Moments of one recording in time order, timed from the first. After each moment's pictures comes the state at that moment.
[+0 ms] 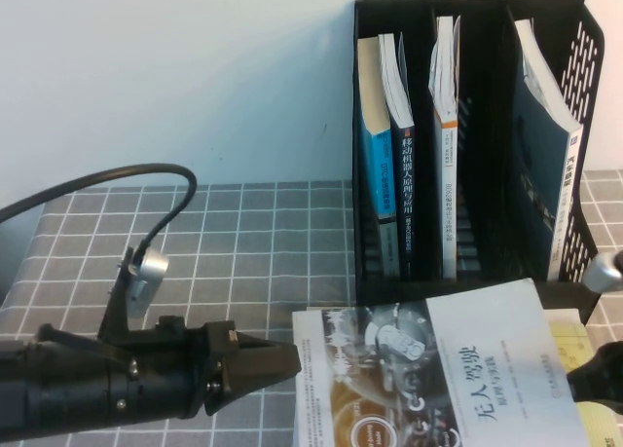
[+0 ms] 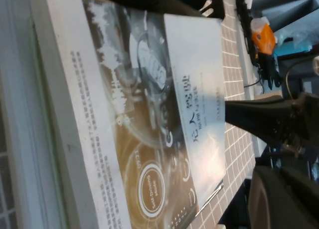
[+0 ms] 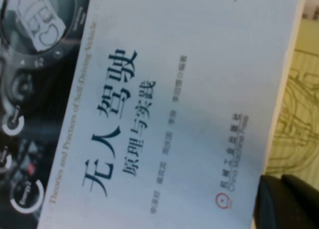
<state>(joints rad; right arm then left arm) 0.19 1.33 -0.61 0.60 0.55 -0.52 -0.22 1.34 -0.54 -1.67 0.91 0.98</state>
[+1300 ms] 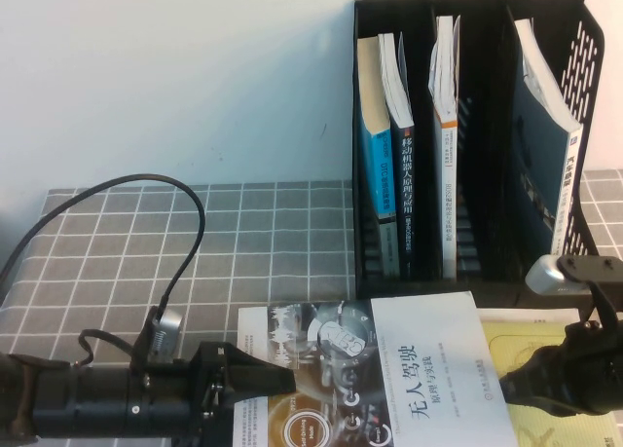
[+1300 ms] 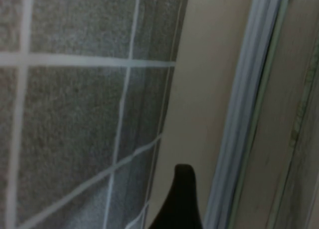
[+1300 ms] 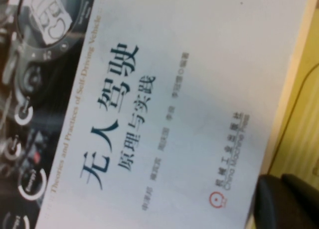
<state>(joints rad) 0.29 1.48 -0.63 0.99 0.51 -0.78 -0.05 1.94 -0.62 -1.65 1.17 1.13</state>
